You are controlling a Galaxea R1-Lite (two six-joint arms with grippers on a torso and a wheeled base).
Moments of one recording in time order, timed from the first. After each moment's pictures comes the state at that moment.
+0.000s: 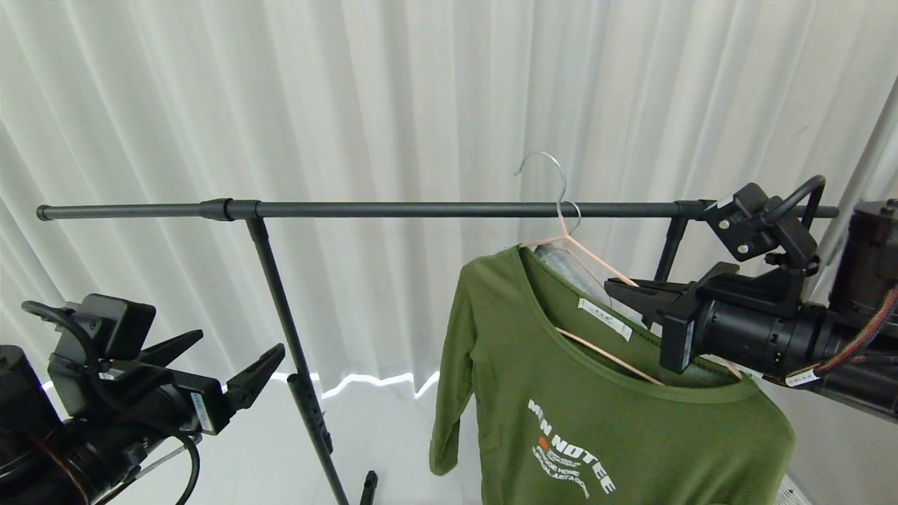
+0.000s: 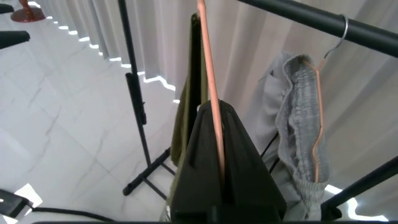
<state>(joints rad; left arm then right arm) -0.10 1.39 -0.13 -1.09 -0.10 0.10 0.69 1.45 -0.70 -0.61 0.10 -0.01</state>
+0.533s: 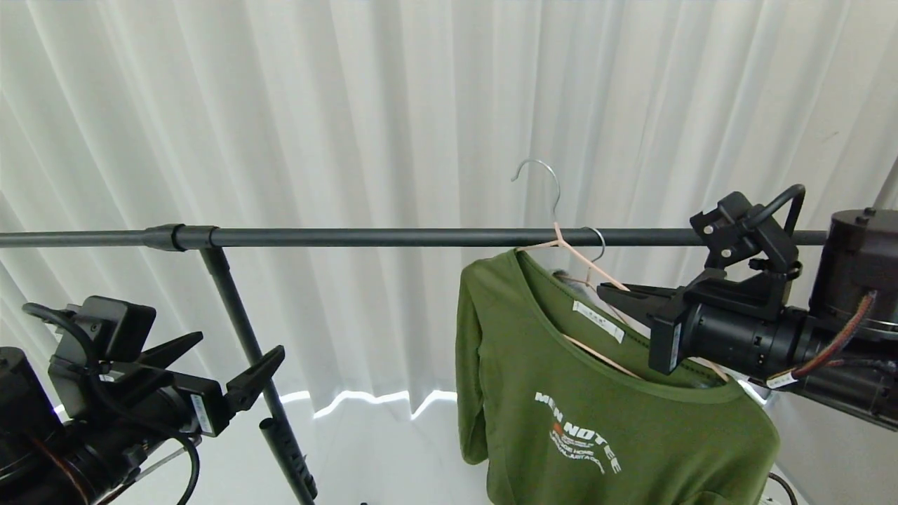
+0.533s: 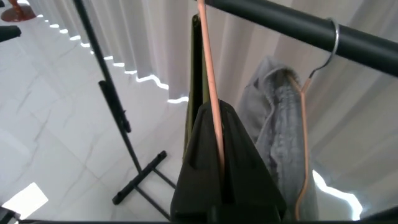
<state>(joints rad) -0.10 1.39 -0.12 -1.09 -0.10 0.10 0.69 1.49 -0.69 -0.65 0.10 0.03</state>
